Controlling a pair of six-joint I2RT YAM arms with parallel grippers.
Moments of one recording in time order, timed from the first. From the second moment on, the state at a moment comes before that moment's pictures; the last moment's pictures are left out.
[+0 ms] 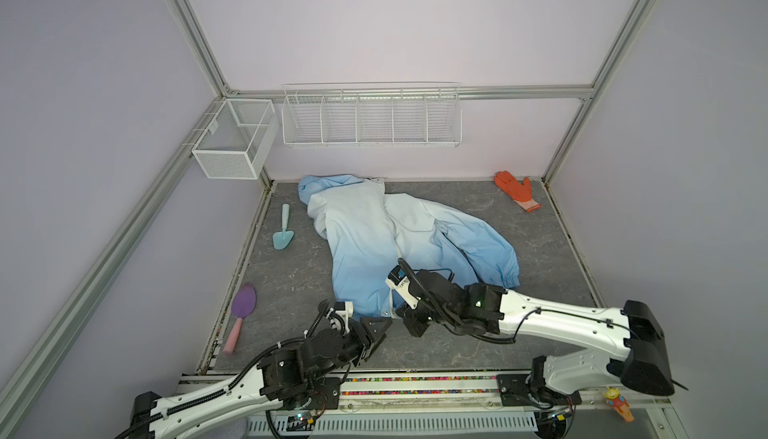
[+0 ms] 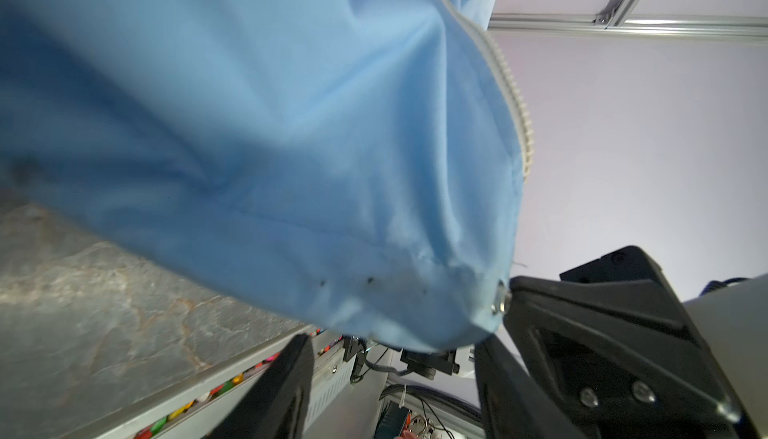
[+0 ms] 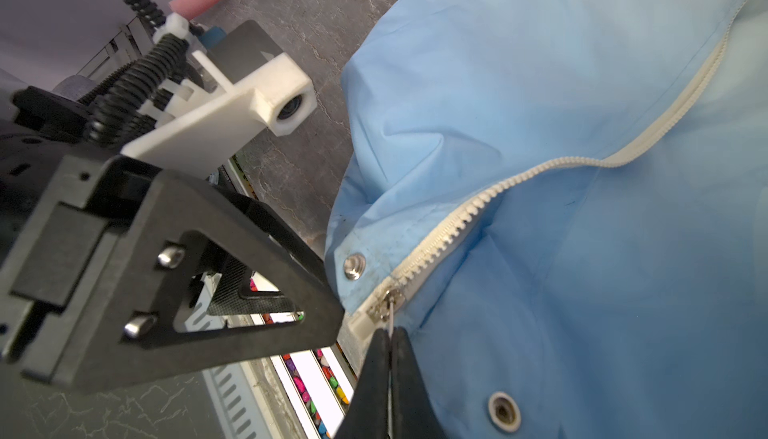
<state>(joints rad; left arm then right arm) -1.24 0.31 0.14 -0.16 -0.16 -1.70 1.22 1.38 1.06 -0.51 0.01 0.37</state>
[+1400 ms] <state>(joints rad) -1.24 0.29 0.05 -0.04 -0.34 -1.72 1.21 1.49 1.06 -0.42 -0.11 0.41</state>
